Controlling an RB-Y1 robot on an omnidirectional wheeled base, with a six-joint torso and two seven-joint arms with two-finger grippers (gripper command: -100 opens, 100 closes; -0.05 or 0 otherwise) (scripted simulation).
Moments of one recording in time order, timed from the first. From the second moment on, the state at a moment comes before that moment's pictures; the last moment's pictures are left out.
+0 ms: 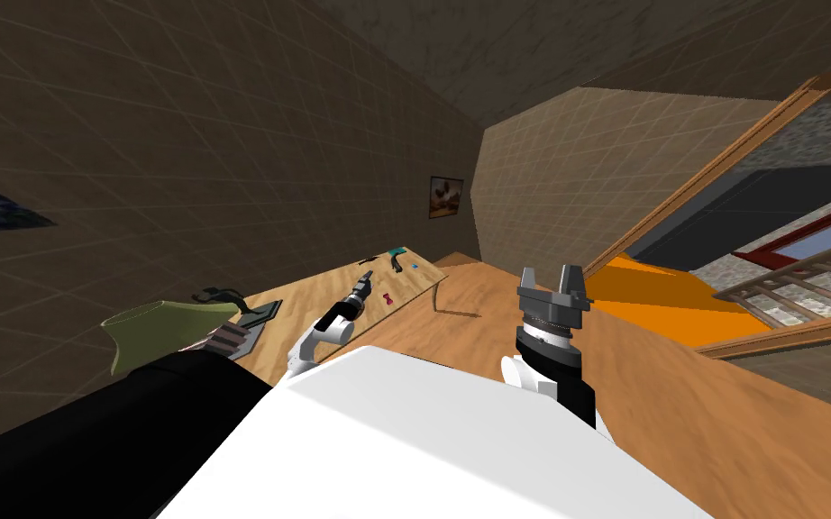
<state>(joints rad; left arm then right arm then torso) 0.43 0.37 0.11 -2.06 0.33 0.13 -0.11 0.46 -0.03 0.05 -2.27 -0.05 -0.61 -0.01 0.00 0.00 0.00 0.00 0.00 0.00</state>
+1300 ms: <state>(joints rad) 0.39 0.50 0.13 -1.87 0.48 0.44 -0.21 0.46 -0.03 0.05 -2.27 -0.05 -0.61 -0.01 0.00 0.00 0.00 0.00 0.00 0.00</state>
